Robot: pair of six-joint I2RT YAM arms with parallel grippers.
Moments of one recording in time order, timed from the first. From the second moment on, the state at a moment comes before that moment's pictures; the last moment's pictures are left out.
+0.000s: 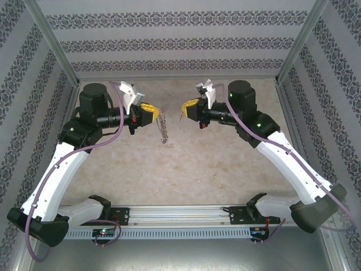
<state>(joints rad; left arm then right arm) -0.34 1.11 1.34 -0.56 0.82 0.05 0.58 1.24 1.36 -0.38 -0.62 0.12</state>
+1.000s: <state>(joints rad) -0.34 1.13 1.42 -0.67 0.81 0.17 0.73 1.37 1.60 -0.52 -0.55 0.03</state>
